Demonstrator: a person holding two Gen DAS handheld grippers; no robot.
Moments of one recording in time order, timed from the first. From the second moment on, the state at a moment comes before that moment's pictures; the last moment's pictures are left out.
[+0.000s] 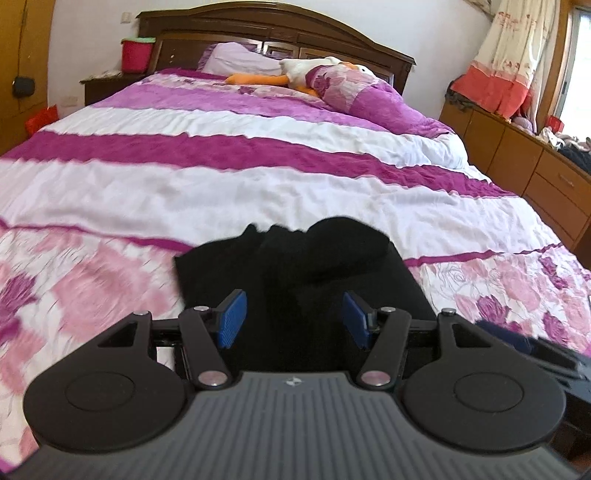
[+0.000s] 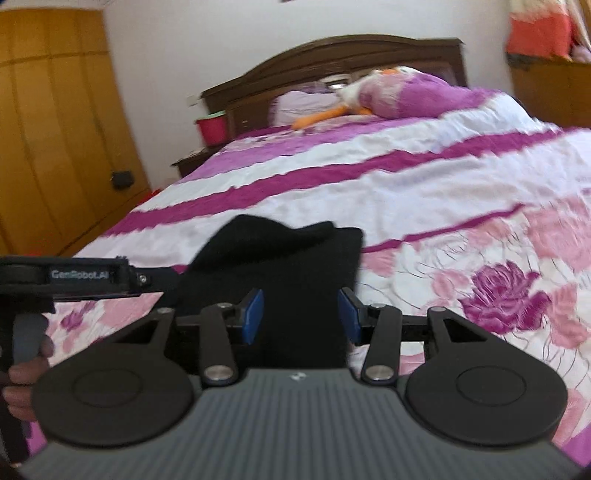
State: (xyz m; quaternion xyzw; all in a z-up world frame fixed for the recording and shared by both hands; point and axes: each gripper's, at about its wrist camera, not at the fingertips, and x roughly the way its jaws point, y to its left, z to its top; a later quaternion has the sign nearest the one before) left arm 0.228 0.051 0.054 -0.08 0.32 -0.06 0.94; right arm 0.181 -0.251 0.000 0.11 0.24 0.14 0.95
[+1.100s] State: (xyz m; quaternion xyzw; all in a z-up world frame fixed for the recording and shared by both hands) left arm 0.202 0.088 0.028 -0.17 0.29 -0.03 0.94; right arm 0.201 -0.254 -0.004 0.13 0.25 0.19 0.94
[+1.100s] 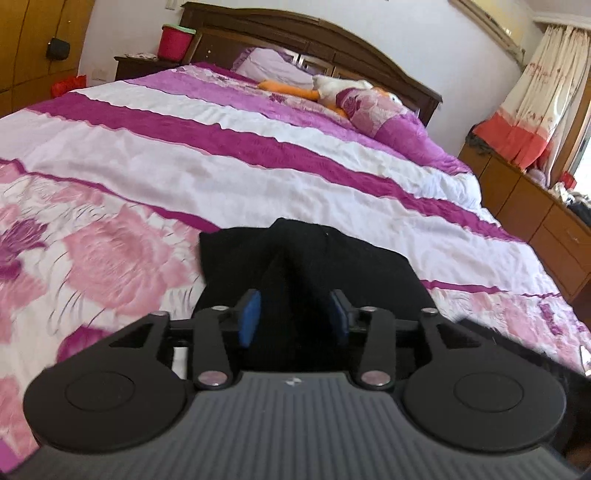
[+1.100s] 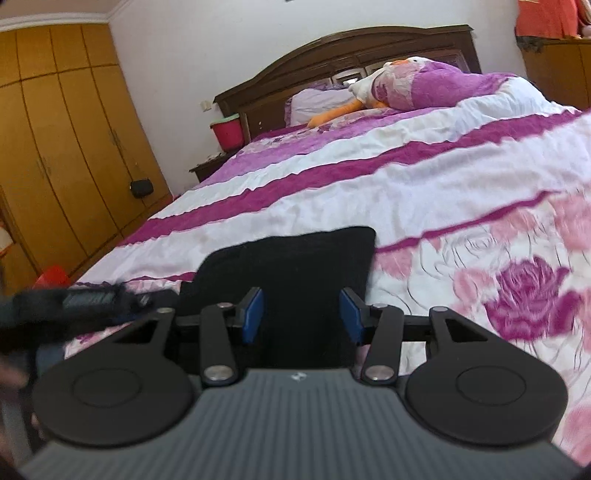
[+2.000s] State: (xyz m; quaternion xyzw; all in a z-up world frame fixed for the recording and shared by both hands) left arm 0.170 0.098 0.003 -0.21 0.31 -0.09 0.92; right arm 0.330 -0.064 0.013 -0.11 0.47 0.19 0.85
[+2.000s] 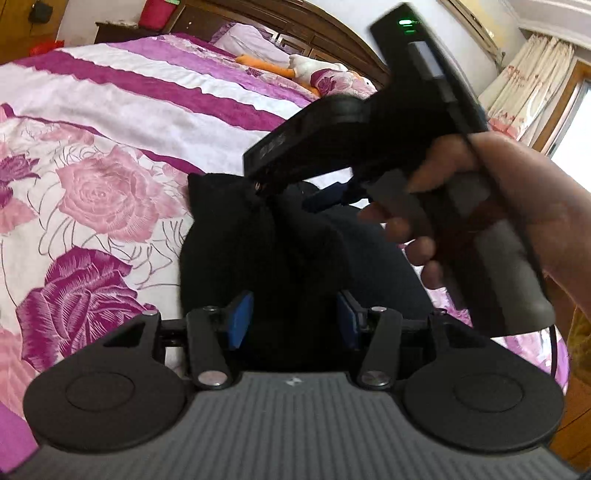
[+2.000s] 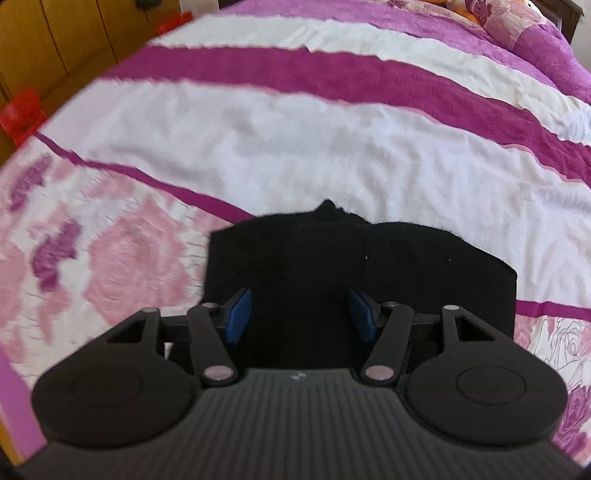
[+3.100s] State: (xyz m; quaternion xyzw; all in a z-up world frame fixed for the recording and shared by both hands) left arm 0.140 0.116 0.015 -0.19 0.23 -0.03 0.95; right arm 0.283 -0.062 0.054 -0.10 0.29 0.28 0.91
